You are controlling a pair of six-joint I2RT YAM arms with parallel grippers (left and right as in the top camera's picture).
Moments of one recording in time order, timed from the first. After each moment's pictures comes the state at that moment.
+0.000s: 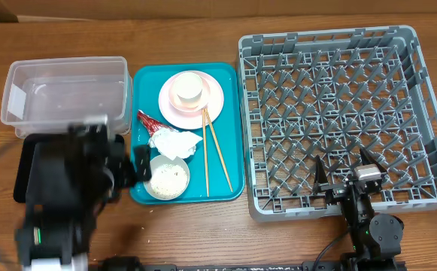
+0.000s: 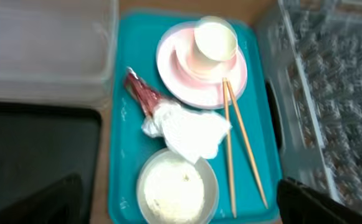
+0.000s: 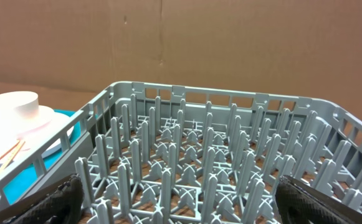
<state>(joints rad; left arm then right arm) 0.03 0.92 1.12 -1.03 0.20 -0.15 0.09 0.01 0.02 -0.03 -0.07 -0.06</state>
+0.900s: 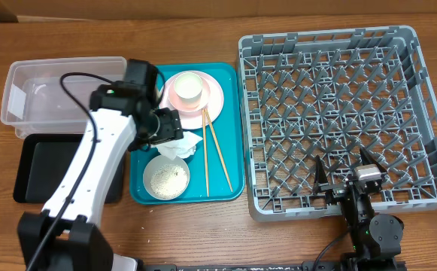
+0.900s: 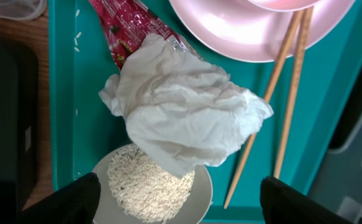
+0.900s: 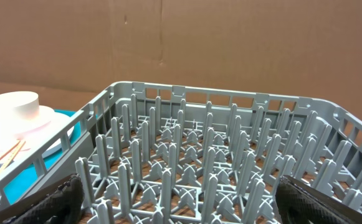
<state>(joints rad) -0.19 1.62 1.35 -1.12 0.06 -0.44 0.09 0.01 0.02 -0.03 -0.07 -0.06</state>
